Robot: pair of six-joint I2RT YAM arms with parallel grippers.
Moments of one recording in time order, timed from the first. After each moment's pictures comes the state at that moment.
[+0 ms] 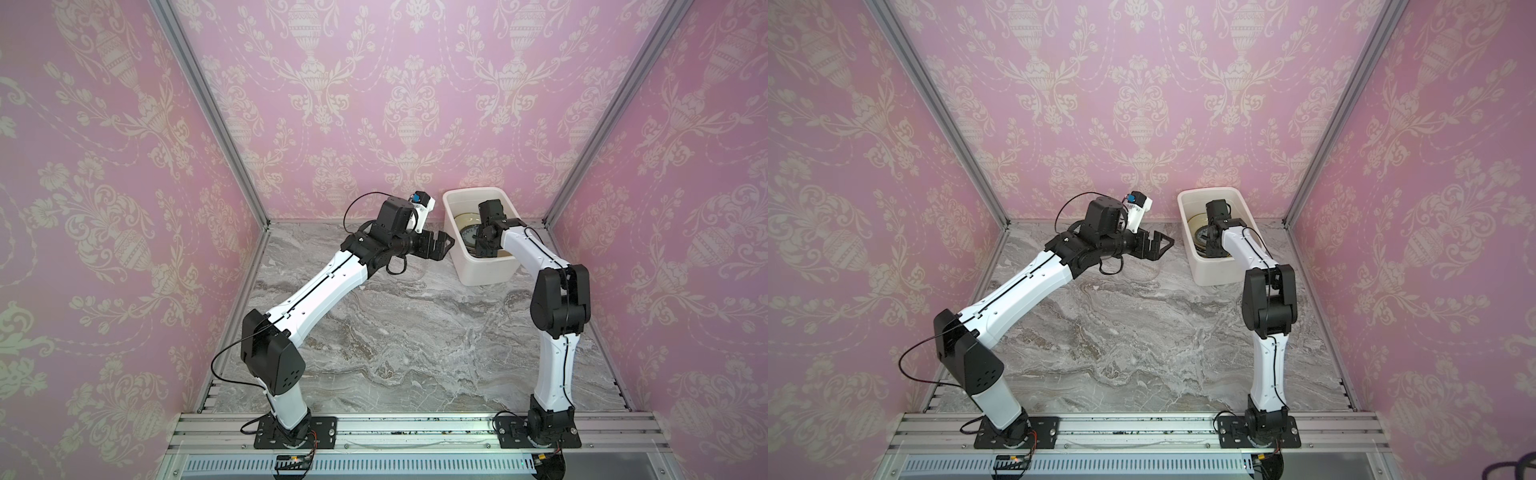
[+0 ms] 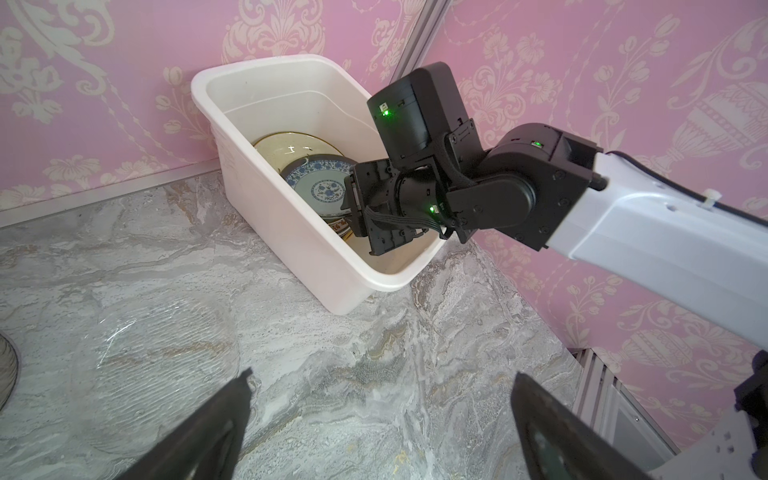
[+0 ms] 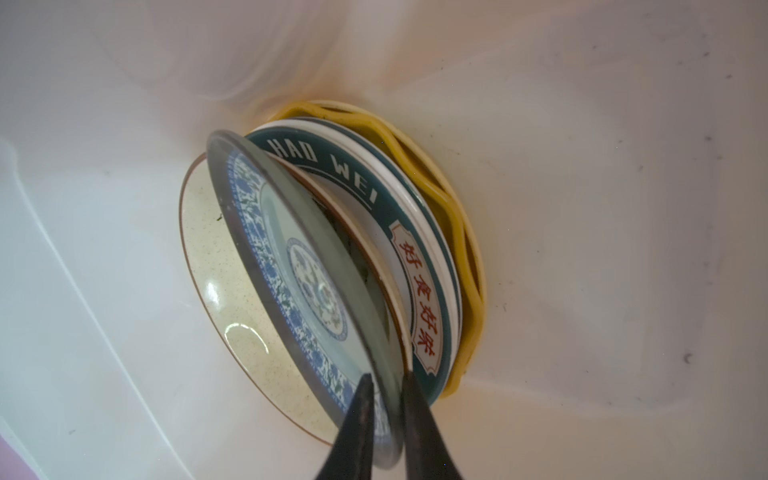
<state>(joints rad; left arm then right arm) -0.65 1.74 1.75 -0.48 0.28 -0.33 0.12 2.14 1.85 -0.70 0.19 1.84</state>
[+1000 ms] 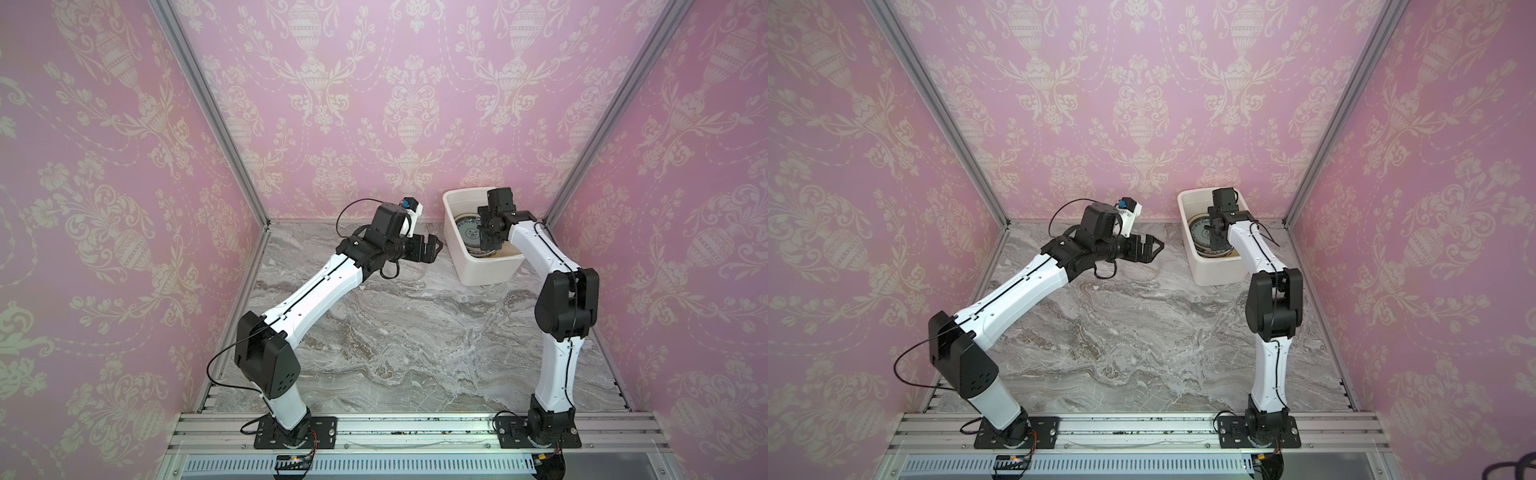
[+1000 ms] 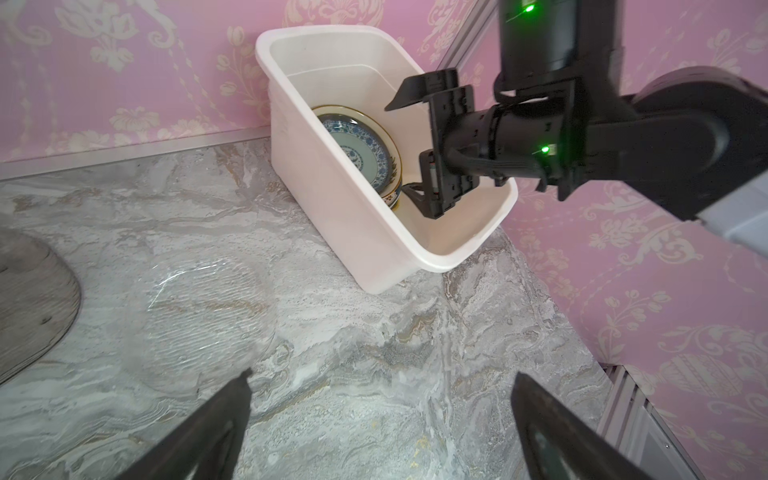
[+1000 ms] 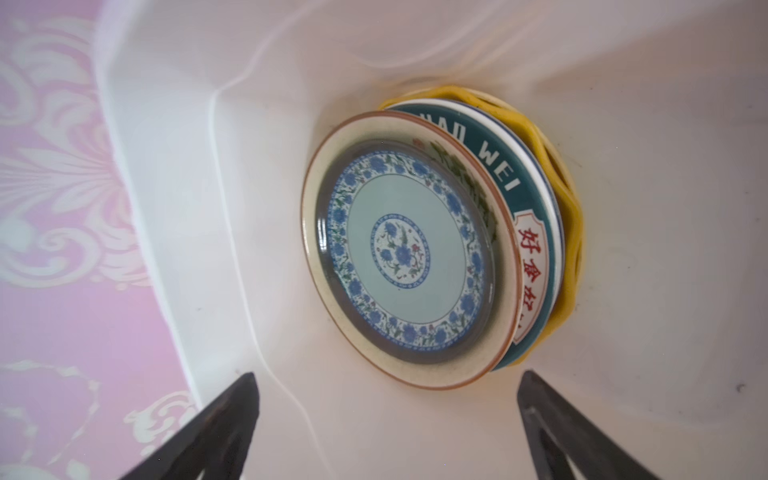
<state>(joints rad) -0.61 1.67 1.63 -0.51 0.19 -0.39 0.10 2.05 1.91 -0.68 0.14 1.57</state>
